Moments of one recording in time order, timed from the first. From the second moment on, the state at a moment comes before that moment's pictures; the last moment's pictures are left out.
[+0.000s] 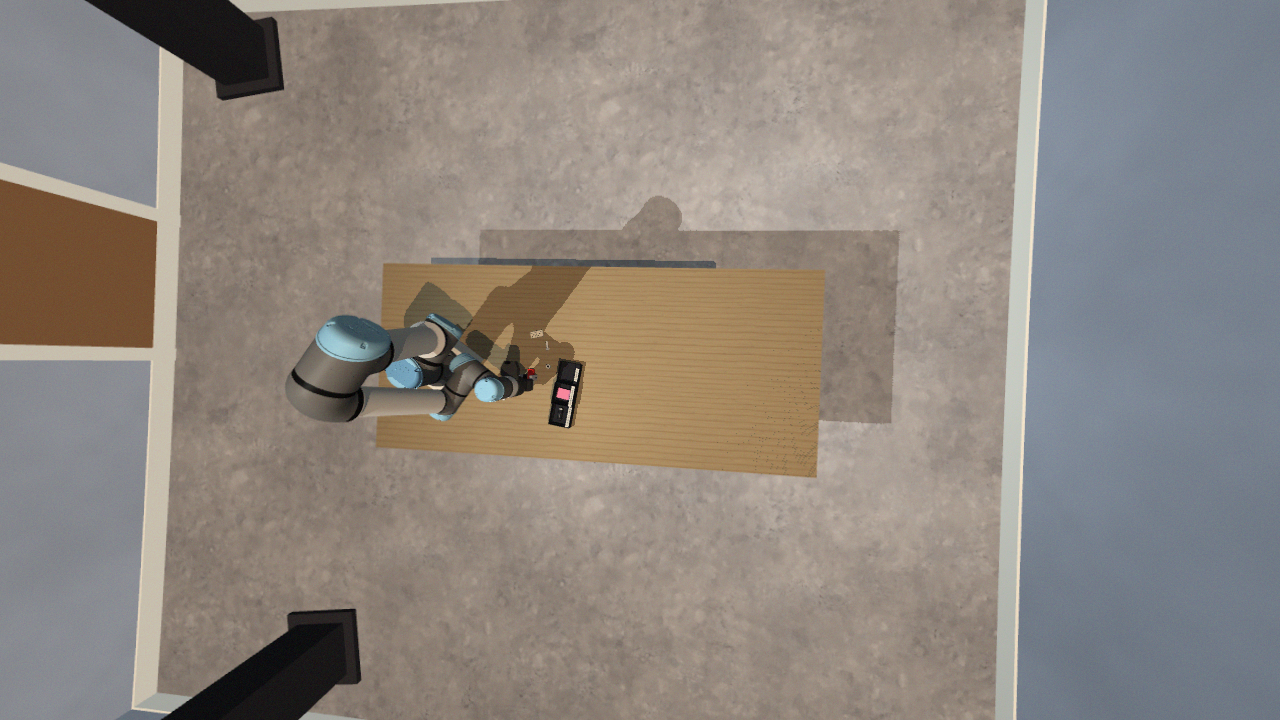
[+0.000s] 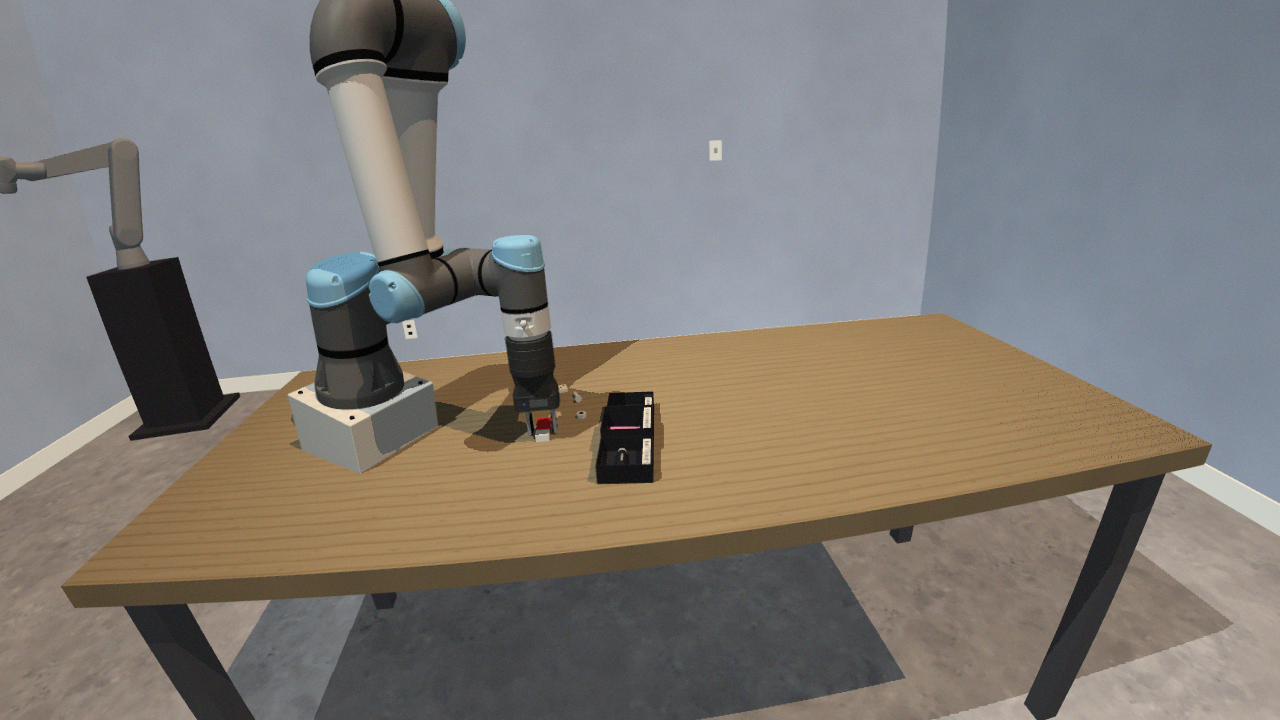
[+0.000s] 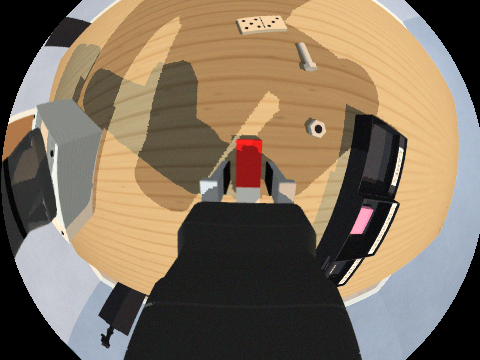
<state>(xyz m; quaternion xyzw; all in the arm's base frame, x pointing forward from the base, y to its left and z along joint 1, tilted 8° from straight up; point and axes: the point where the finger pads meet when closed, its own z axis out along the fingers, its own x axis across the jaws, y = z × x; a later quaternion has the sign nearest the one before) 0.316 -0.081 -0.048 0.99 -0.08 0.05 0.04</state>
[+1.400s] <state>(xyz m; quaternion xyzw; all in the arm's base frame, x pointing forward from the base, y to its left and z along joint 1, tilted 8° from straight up) 0.317 -0.081 -0.042 0.99 -0.08 0.05 0.04</state>
